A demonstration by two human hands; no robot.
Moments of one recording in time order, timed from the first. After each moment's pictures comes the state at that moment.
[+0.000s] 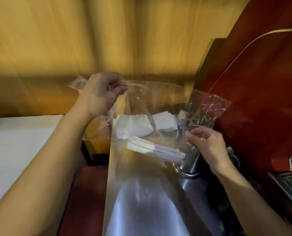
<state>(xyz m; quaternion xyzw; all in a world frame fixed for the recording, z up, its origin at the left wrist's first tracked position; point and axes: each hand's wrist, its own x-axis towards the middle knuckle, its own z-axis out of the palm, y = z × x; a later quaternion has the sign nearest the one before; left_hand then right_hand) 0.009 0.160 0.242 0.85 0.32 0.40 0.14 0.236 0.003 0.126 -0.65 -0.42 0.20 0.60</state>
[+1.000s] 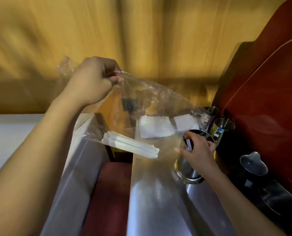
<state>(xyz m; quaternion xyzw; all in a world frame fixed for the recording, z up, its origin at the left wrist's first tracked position) -0.065 0.133 0.294 0.84 0.39 0.38 0.04 0.177 0.028 0.094 -0.77 -0.54 0.06 0.34</state>
